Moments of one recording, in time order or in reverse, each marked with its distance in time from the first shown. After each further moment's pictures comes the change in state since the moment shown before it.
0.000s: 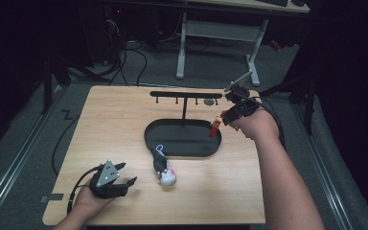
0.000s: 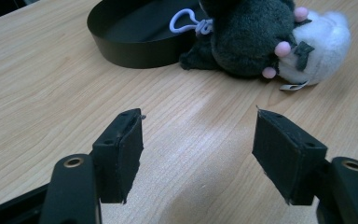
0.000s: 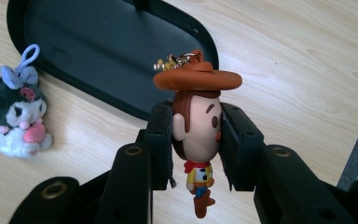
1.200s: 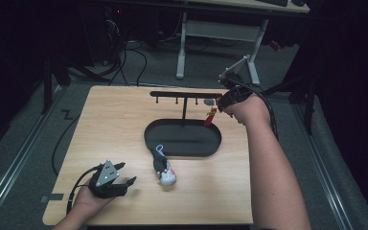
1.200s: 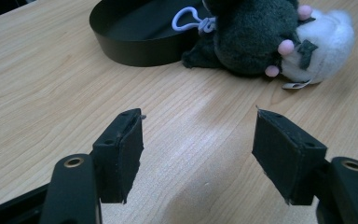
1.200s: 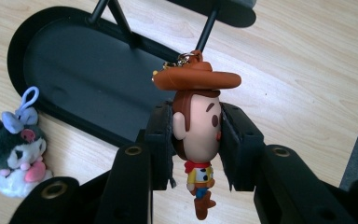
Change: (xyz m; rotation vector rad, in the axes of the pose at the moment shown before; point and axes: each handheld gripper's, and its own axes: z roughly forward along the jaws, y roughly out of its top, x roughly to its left) left arm 0.002 -0.001 0.000 0.005 0.003 -0.005; right arm -0.004 0.040 0.002 -0.033 -0.017 0.031
